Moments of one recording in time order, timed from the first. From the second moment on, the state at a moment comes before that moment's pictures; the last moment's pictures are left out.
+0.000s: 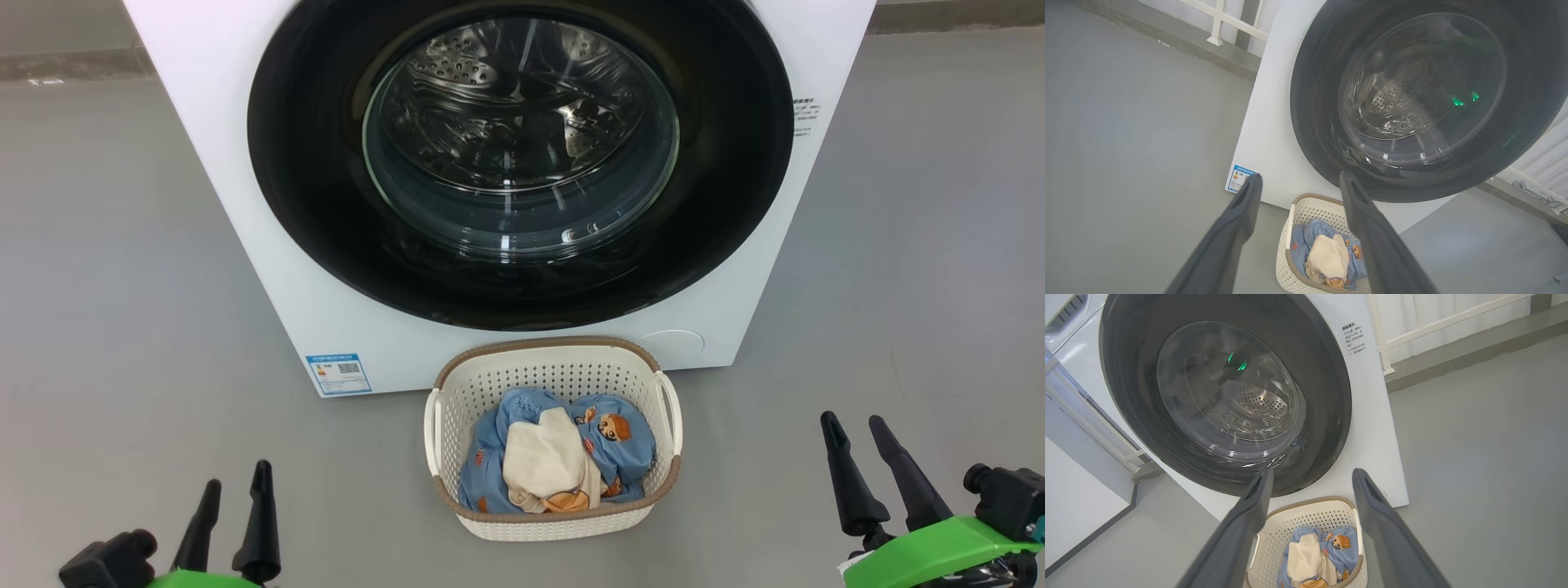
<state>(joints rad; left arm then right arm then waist) 0.00 0.05 0.00 0.21 -0.59 -0.13 -0.13 -0.01 -0.16 -0.01 0.16 0.59 0.13 -0.14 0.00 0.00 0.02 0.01</state>
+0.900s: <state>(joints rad) 0.00 0.07 -0.02 0.12 -0.25 -0.13 -0.21 -0.01 -0.18 0.01 0.14 0.32 0.13 -0.21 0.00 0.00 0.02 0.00</state>
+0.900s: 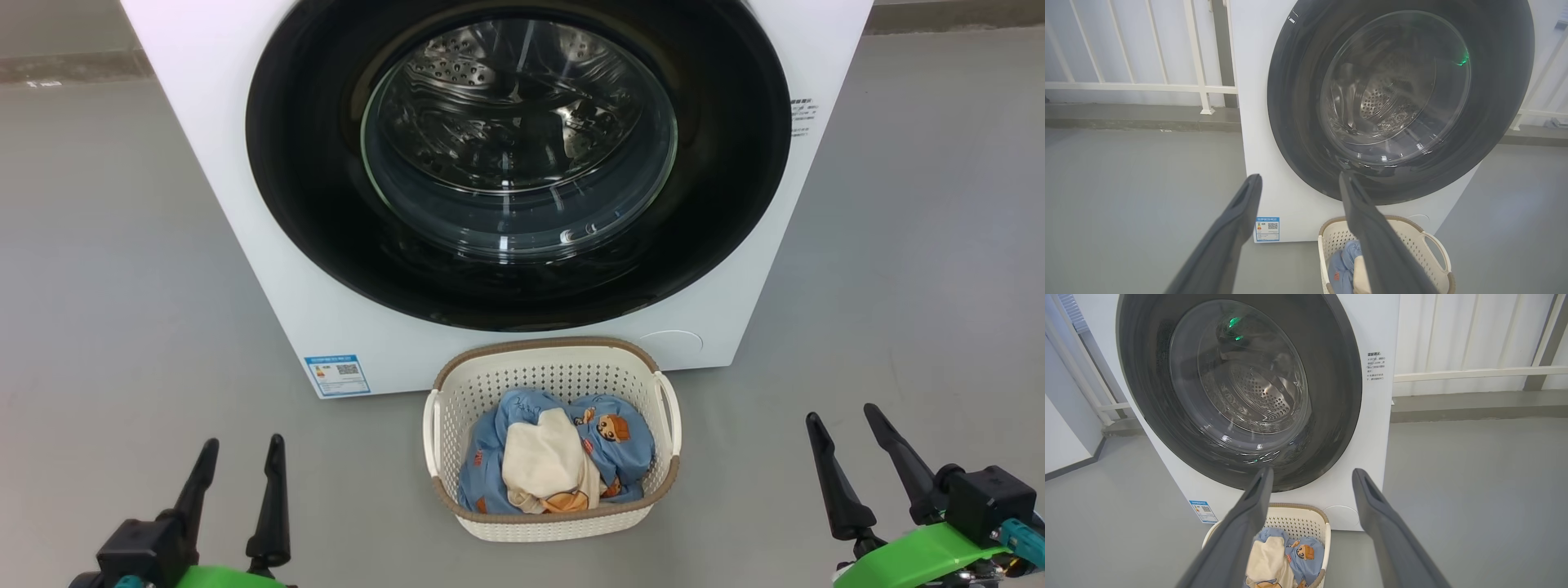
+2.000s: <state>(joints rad) 0.00 0.08 -0.01 0.09 -0.09 -0.13 -0.26 -0.01 -0.19 0.01 0.14 0.17 0.13 -0.25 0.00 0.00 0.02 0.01</state>
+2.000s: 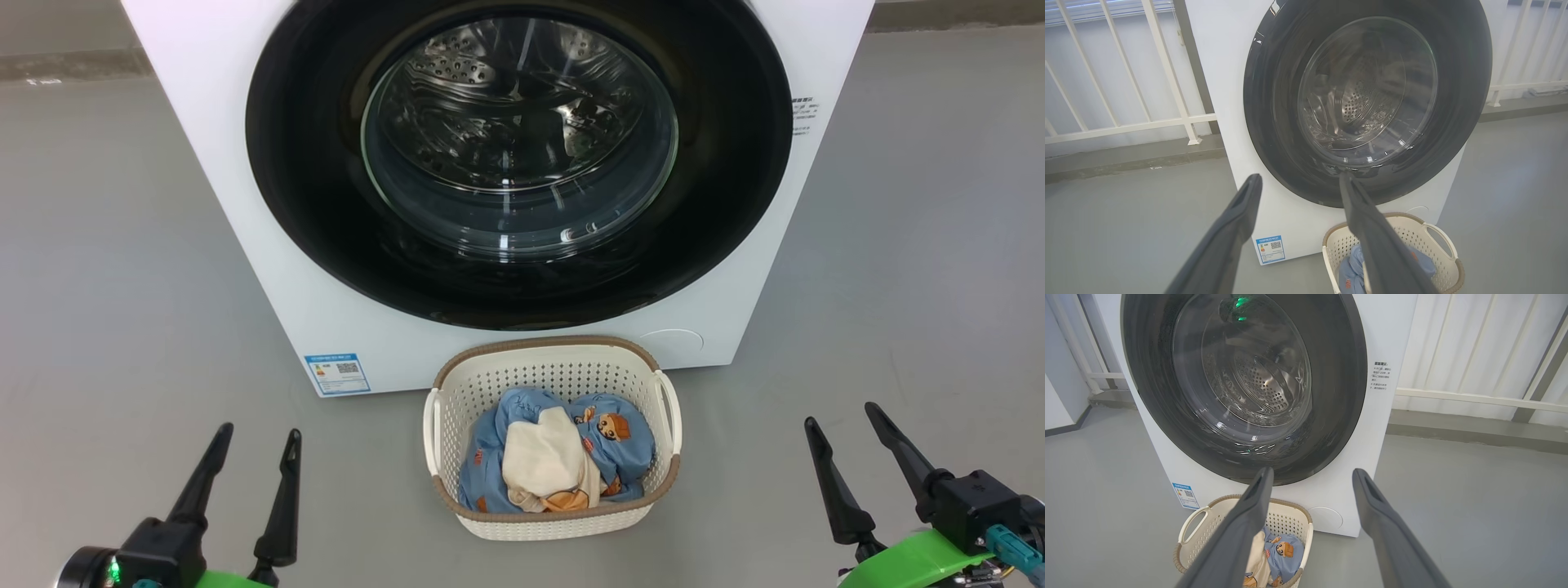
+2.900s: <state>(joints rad) 0.00 0.07 0.01 0.09 -0.10 -0.13 -0.26 -0.01 -0.18 -0.01 0.15 0.16 0.13 -0.25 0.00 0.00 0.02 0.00</state>
